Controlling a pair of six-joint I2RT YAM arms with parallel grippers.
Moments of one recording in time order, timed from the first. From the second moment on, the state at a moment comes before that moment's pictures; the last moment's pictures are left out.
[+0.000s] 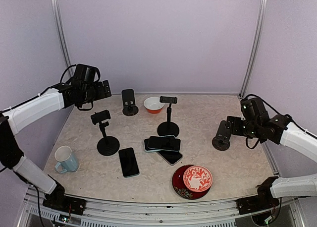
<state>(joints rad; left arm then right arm) -0.43 1.51 1.32 -0.38 -0.39 -0.47 0.52 0.99 0.79 -0.57 0.38 0.52</state>
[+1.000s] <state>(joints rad) -0.58 0.90 0.64 -0.21 -0.35 -0.59 0.75 1.47 0.88 -0.30 0.58 0.64</state>
